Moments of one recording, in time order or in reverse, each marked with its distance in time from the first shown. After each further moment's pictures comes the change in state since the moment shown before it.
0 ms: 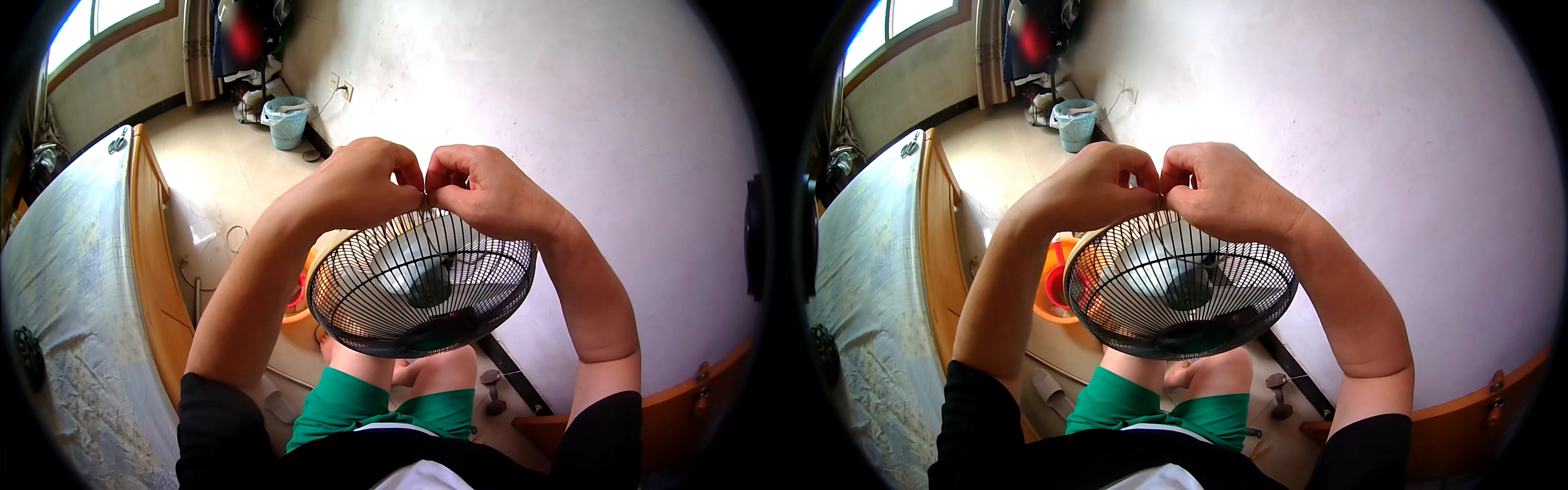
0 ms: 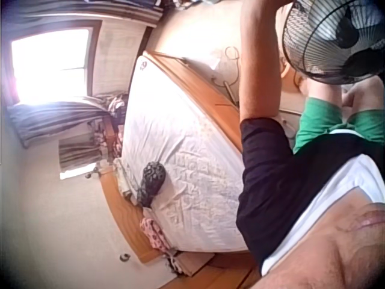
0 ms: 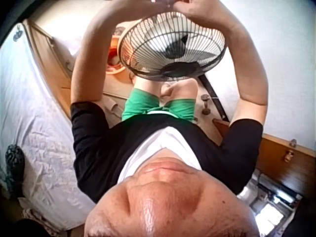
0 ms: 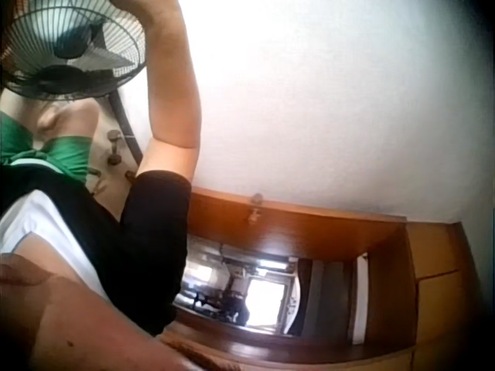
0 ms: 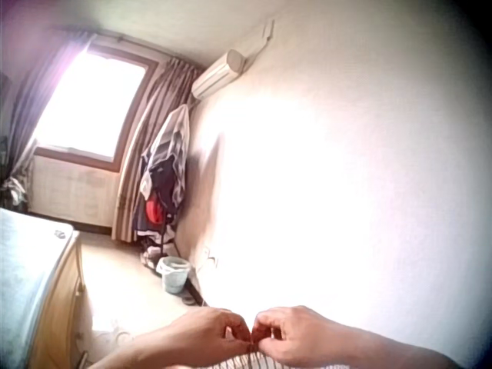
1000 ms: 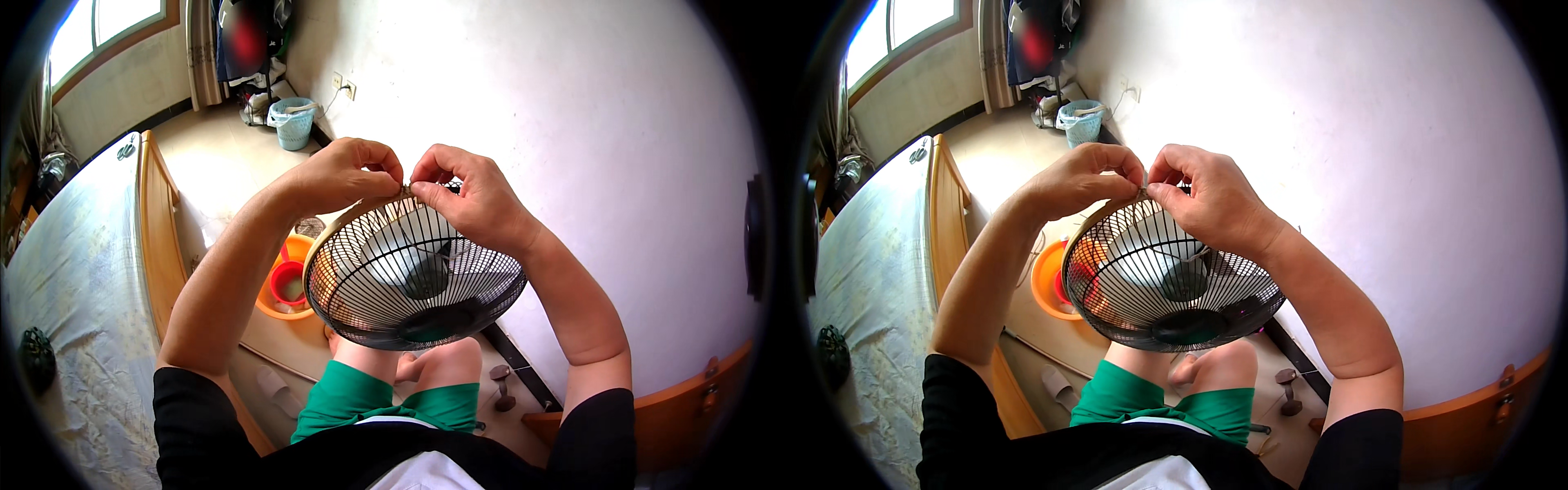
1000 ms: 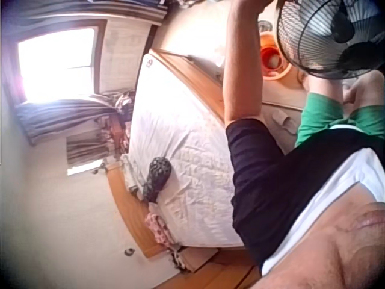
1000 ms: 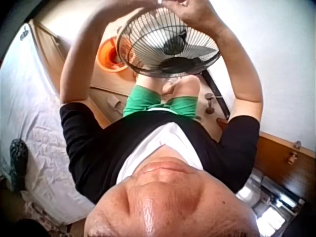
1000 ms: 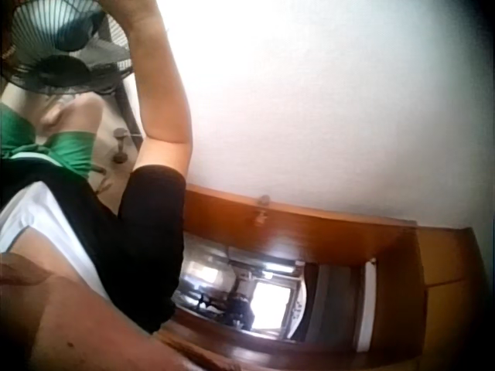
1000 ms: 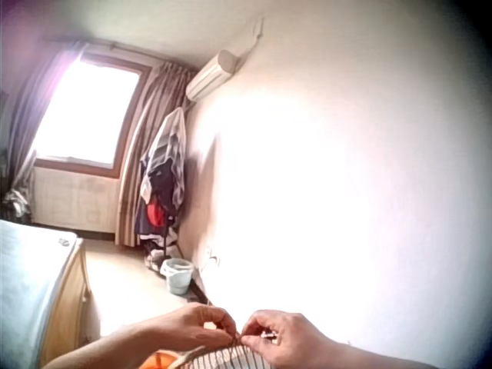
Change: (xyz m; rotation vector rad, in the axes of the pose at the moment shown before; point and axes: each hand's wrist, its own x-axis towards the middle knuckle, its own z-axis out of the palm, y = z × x) left_hand 0.004 -0.023 0.004 -0.368 -0.151 -0.019; right_hand -0.016 0.023 0.024 0.189 0.200 -0.201
